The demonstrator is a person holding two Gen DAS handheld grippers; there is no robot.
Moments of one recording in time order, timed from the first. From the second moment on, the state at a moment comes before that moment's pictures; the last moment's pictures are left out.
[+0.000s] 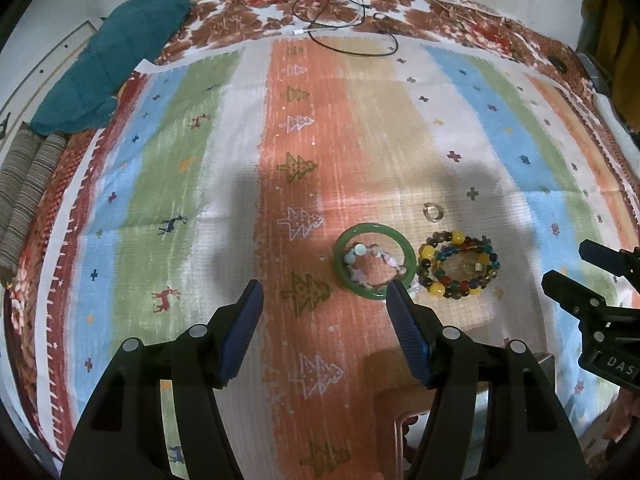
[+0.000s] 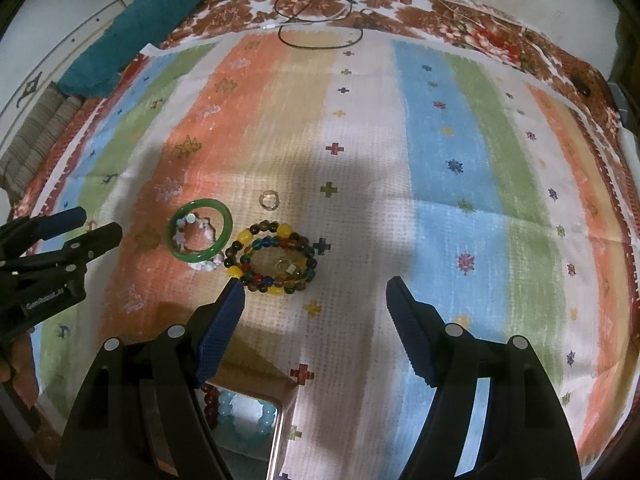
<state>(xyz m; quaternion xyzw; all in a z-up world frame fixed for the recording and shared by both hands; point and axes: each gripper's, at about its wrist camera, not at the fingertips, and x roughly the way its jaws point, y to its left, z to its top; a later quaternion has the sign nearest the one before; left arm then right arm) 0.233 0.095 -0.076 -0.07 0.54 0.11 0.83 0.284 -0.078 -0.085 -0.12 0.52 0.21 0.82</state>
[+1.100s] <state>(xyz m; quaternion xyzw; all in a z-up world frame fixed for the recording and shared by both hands) 0.284 0.115 -0.145 -0.05 0.59 0.12 0.79 0.330 -0.057 -0.142 -0.14 0.58 0.21 0.78</state>
